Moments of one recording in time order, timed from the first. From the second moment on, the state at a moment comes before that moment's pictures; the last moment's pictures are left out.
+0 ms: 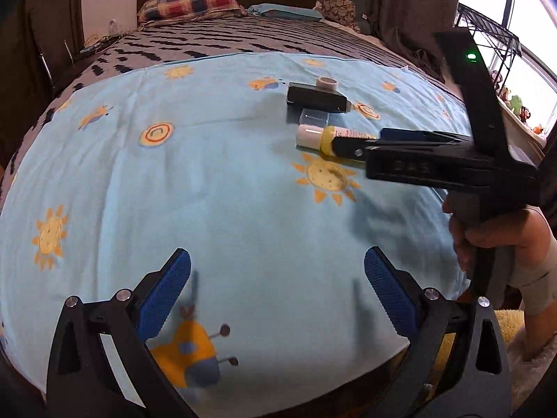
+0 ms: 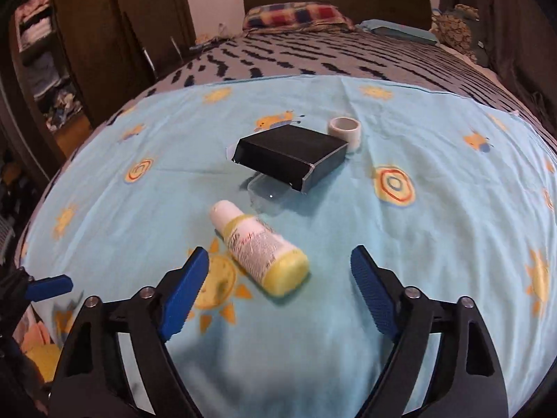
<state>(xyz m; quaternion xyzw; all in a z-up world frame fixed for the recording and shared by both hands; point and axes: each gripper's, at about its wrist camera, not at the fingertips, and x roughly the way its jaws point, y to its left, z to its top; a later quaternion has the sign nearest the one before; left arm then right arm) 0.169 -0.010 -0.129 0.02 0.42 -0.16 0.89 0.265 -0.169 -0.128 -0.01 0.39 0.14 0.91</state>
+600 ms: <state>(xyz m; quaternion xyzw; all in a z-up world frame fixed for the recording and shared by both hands) 0.236 -0.049 -0.134 0.03 0.43 -0.19 0.88 0.256 -0.214 -0.088 0.02 0.33 0.15 0.93</state>
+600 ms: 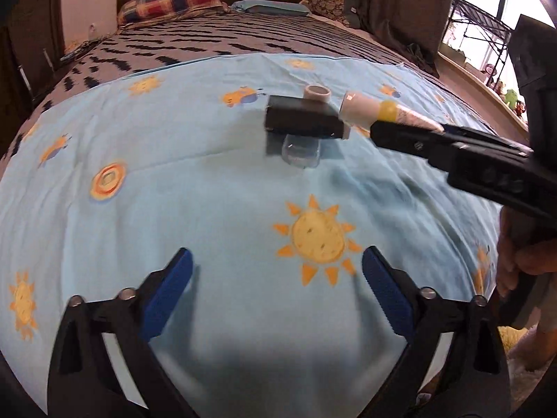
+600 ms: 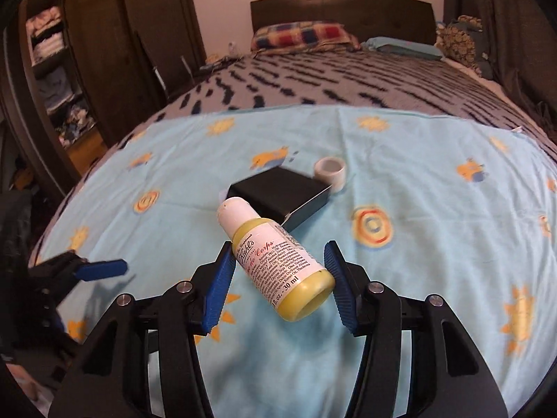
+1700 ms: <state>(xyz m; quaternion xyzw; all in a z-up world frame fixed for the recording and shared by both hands) 0.223 -0.063 -0.108 0.06 0.40 -0.18 0.90 0.175 -0.245 -0.072 0.05 0.32 0.14 0.94</state>
